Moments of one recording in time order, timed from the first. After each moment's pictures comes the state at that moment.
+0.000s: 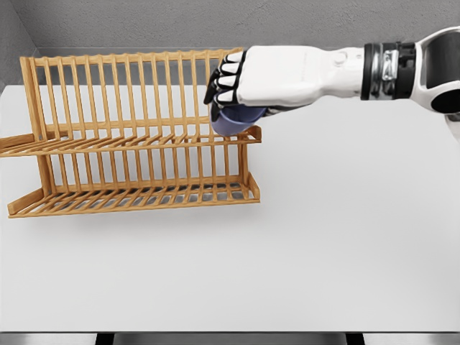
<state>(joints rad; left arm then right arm) 0.09 0.00 -0.27 -0.14 0.02 -0.01 -0.05 -1.06 -0.66 0.80 -1.70 0.26 -0.59 0.61</state>
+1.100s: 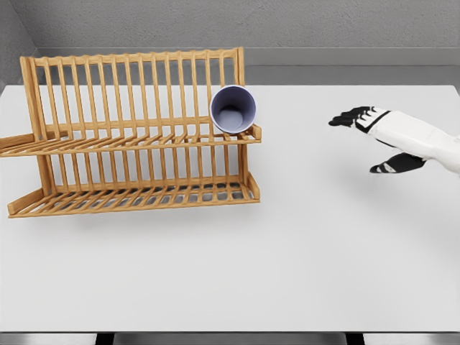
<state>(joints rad) 0.09 0.00 -0.26 -0.14 0.03 -0.01 -0.05 -0.31 -0.72 0.11 -1.53 0.27 -0.61 0.61</state>
